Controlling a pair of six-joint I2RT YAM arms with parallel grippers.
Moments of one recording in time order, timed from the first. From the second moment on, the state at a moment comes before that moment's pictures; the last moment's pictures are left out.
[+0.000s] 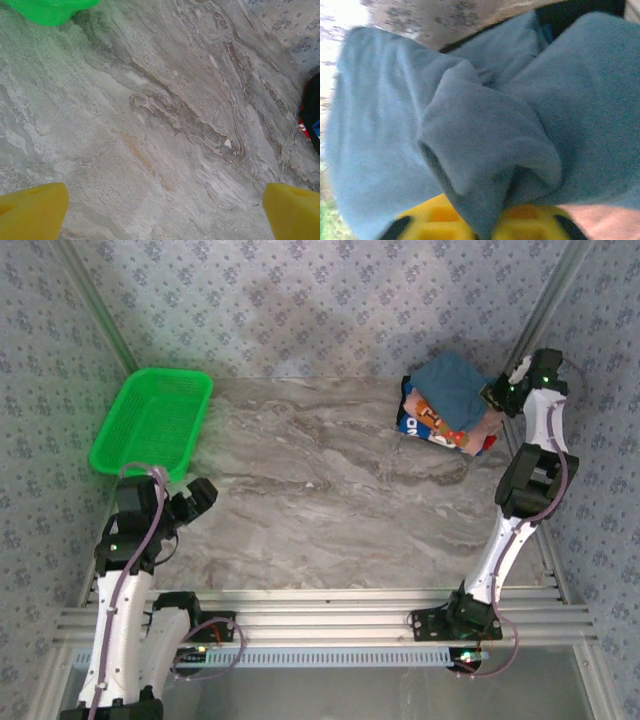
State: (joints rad) left arm 0.03 0.66 0.78 -0.85 0.22 -0.60; right arm -0.37 2.18 2.03 -0.75 -0.48 0.36
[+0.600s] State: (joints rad) left arm 0.03 0.66 0.79 -0.85 0.22 -0.62; right arm -0.44 1.96 1.68 -0.71 -0.40 0.37
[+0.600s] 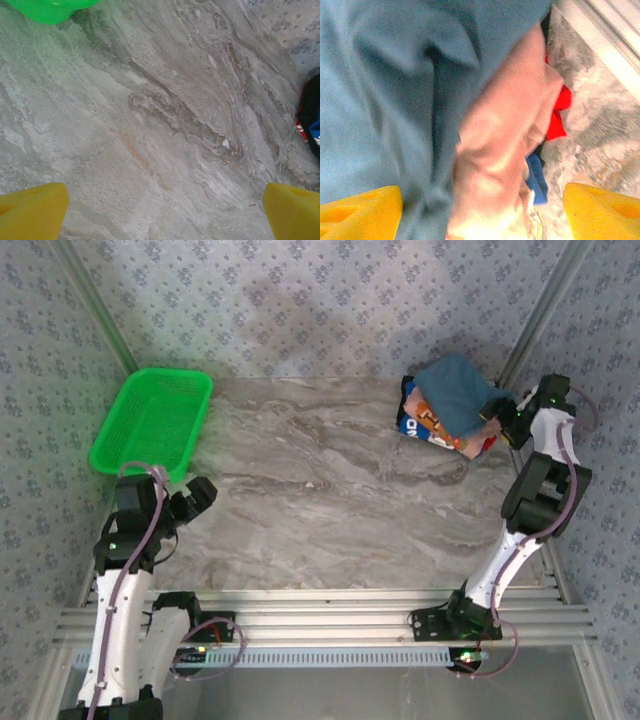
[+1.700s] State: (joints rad) left arm 0.06 0.89 0.32 0.09 -0.15 -0.23; right arm -0.07 1.18 0.44 0.20 -0.10 0.13
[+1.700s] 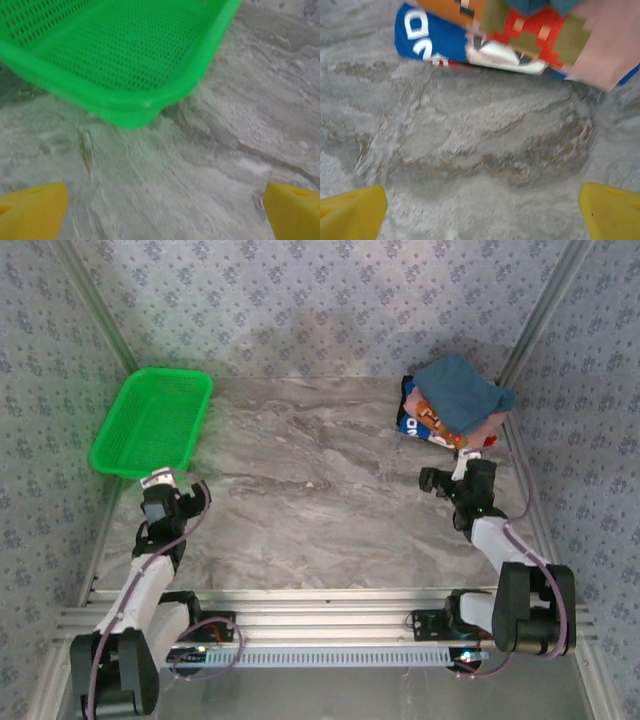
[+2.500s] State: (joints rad) left arm 0.07 1.54 0.38 0.75 0.03 -0.07; right arm -0.10 1.48 0.31 0.74 -0.05 0.03
